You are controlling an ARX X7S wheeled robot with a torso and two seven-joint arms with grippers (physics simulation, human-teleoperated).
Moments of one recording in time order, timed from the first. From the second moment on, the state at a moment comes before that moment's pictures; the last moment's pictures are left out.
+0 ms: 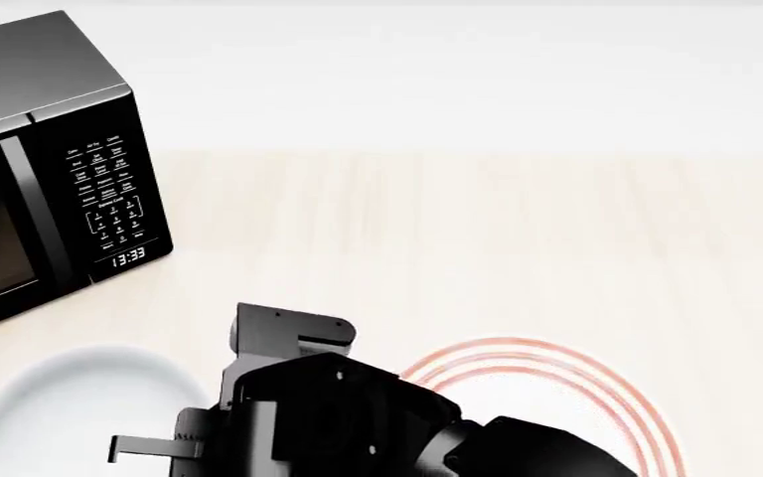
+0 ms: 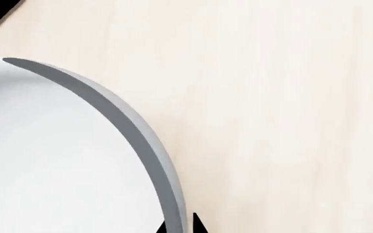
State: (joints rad) left arm 0.16 -0.31 -0.26 0.52 -0.45 -0.21 -0.19; right arm 1.30 0.00 -1.62 0.76 2.26 0.49 0.56
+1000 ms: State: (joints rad) left arm 0.16 -0.32 -0.25 0.51 -0.45 -0.20 -0.20; right arm 1.52 0.33 -1.47 0.26 2.29 0.36 0.92
